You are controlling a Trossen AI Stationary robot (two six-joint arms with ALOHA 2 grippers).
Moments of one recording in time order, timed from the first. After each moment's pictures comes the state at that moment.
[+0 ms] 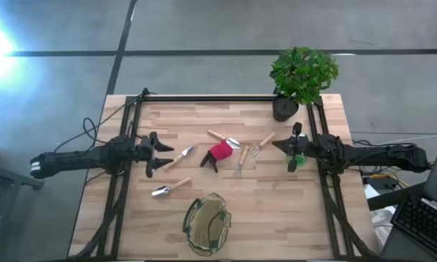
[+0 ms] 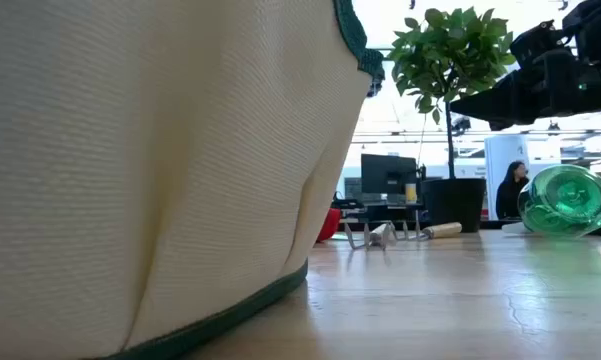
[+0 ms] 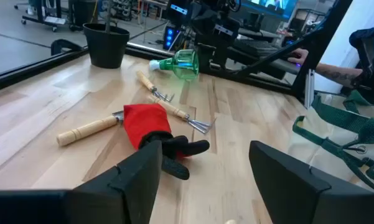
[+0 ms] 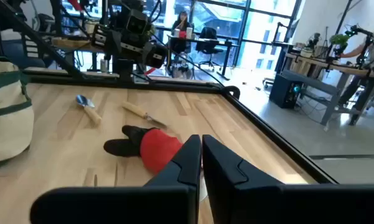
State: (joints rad) left arm 0.17 0.24 0.01 0.04 0.13 -0.21; right arm -0.16 0.45 0.01 0.42 0.05 -0.11
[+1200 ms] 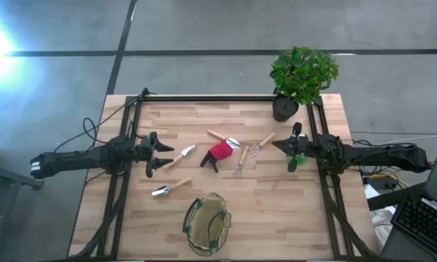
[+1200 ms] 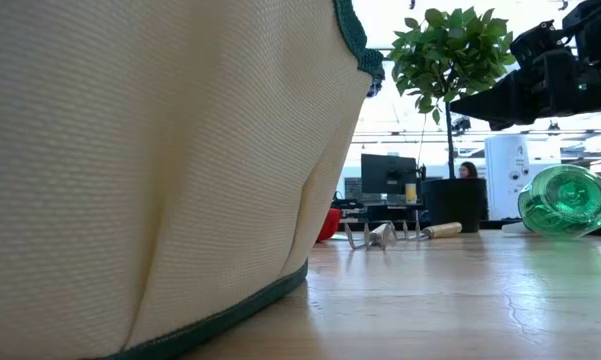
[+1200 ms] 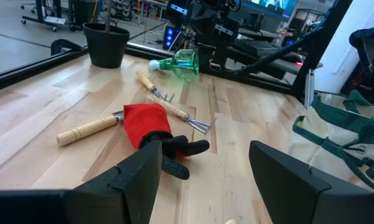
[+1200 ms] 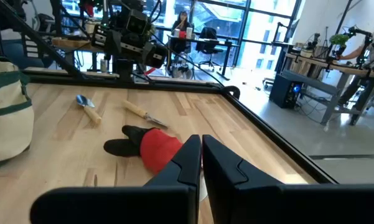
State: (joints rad) left arm 0.17 0.24 0.01 0.04 0.13 -0.21; right arm -0.16 0.45 0.01 0.42 0.05 -0.11
